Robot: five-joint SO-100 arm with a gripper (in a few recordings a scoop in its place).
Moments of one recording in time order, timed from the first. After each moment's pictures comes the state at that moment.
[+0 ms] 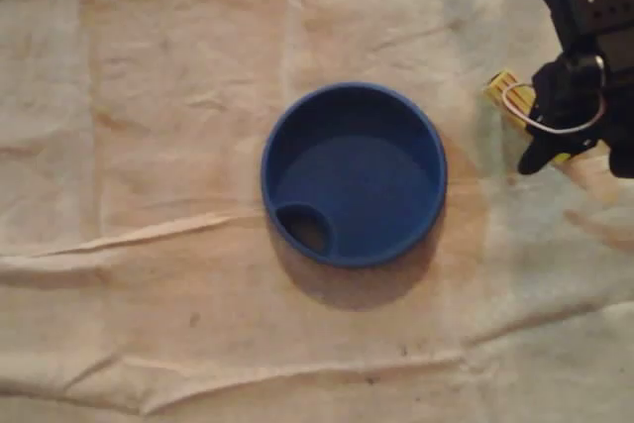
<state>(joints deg) -14.9 37.8 24.0 100.5 47.4</state>
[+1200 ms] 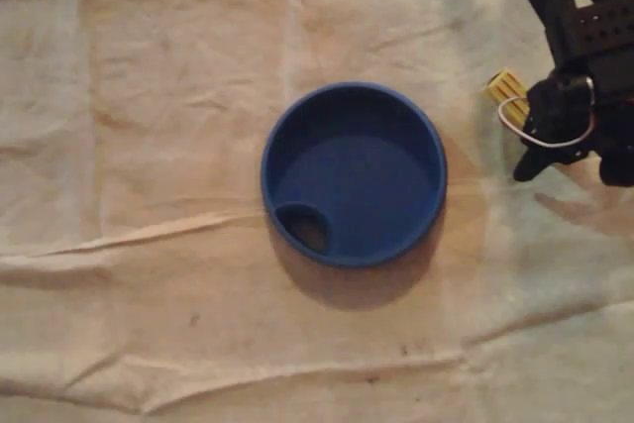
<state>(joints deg) -15.4 31.7 24.0 95.3 47.4</state>
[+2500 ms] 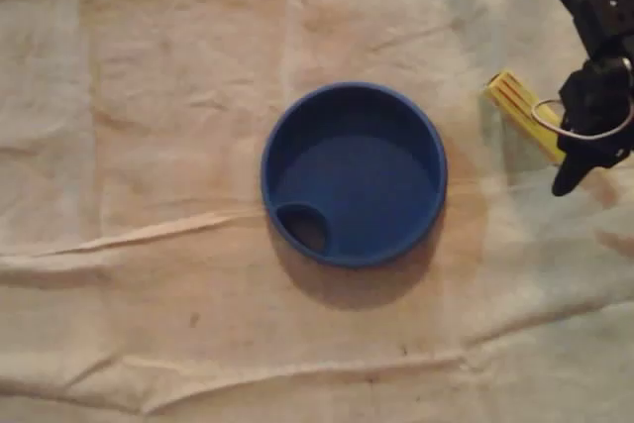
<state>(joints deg) -18.3 31.7 16.5 95.2 47.4</state>
